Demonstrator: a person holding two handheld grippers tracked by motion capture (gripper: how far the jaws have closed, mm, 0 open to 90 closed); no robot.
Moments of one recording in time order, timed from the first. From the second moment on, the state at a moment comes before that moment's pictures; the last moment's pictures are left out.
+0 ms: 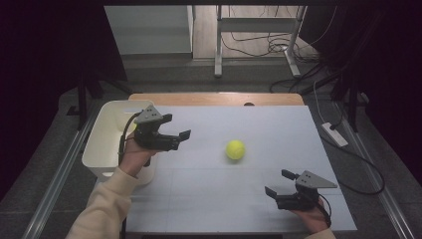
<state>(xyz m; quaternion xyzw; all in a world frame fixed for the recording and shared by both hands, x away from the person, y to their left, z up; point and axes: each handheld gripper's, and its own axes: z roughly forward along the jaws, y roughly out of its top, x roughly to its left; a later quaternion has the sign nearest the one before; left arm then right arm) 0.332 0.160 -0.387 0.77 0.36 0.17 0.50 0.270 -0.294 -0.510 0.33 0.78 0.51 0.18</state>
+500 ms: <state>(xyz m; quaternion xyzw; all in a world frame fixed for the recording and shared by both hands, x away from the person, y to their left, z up) 0.340 0.137 -0.393 0.78 0.35 0.16 0.49 0.270 -0.295 -0.510 0.33 0.78 0.51 0.18</state>
